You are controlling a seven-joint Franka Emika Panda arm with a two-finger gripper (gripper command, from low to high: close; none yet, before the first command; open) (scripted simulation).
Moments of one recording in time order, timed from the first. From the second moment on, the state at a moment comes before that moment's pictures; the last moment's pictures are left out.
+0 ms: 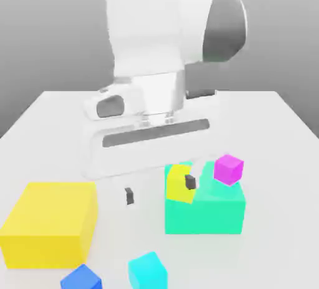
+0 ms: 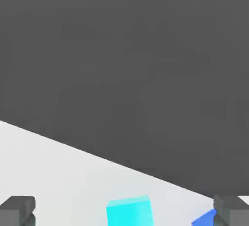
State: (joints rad) arm 0.15 0.06 -0.16 -2.41 0.16 2.61 0.26
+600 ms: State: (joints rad) arm 0.10 0.43 -0.12 -2.41 0.16 2.83 0.14
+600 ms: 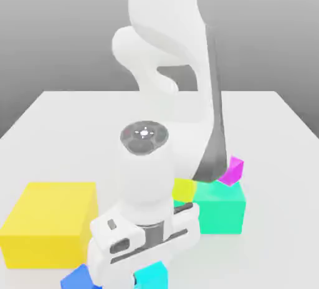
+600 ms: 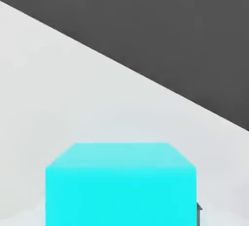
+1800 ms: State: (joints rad) arm 0.10 -0.39 0.05 -2.90 0.04 2.50 0.73
